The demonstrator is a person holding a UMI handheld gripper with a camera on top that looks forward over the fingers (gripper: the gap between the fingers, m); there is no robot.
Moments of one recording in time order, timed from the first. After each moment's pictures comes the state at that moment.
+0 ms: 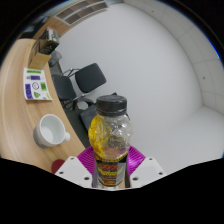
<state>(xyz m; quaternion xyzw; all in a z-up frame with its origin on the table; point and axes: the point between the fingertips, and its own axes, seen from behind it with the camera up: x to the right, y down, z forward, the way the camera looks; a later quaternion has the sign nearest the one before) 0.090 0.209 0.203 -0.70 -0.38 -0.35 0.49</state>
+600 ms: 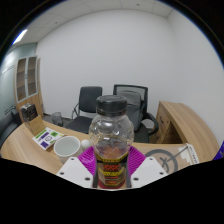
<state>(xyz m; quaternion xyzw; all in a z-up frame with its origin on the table) 0.103 0.199 0.099 -0.84 -0.10 0.06 0.54</state>
